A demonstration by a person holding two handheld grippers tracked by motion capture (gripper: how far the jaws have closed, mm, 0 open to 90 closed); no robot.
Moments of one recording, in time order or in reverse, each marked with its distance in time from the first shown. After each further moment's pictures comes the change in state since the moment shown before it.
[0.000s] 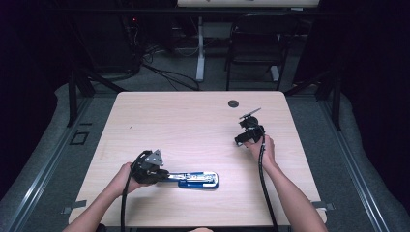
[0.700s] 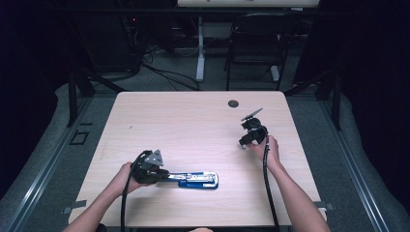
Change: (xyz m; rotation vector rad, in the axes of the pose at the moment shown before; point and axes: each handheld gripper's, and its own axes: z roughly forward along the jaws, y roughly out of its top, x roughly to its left) left arm -0.001 0.001 -0.001 0.000 0.003 0.005; right arm -0.003 -0.005 -0.013 0.100 0.024 -0.024
